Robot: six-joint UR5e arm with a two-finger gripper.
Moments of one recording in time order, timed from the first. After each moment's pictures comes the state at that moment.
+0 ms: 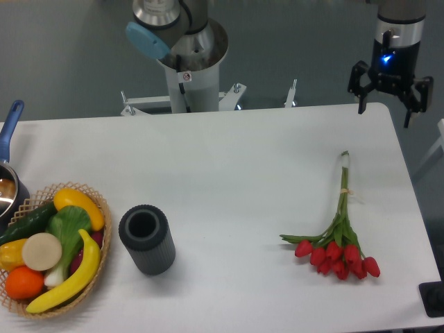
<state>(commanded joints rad) 3.03 -1.70 -1.68 -1.03 1.31 1.67</state>
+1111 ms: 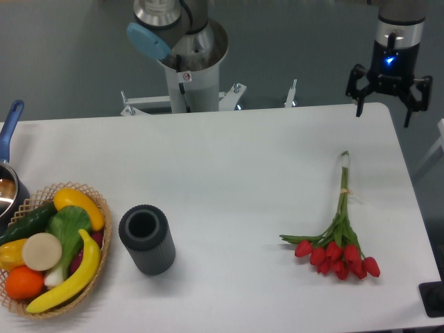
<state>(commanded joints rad) 3.04 -1.71 -1.70 -1.02 1.24 1.47</state>
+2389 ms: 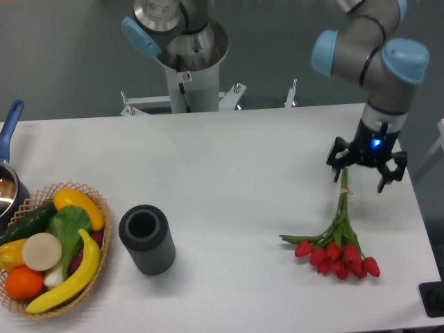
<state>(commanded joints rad) 2.86 -2.04 -1.64 -0.86 1.33 1.19</state>
